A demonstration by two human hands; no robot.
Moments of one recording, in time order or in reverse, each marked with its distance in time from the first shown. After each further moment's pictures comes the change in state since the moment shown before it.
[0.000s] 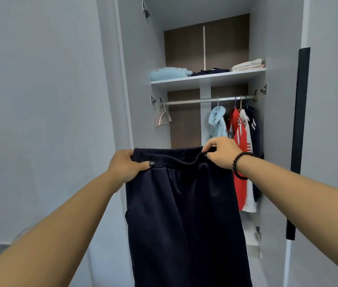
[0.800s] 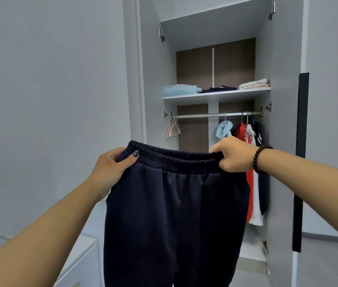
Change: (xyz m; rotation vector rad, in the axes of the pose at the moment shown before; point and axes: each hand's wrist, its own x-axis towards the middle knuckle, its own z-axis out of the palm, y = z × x) left_hand -0.064 0.007 -0.084 -0.294 0.037 0.141; right_hand -0.056 -0.072 -0.059 -0.343 -0.278 -0.379
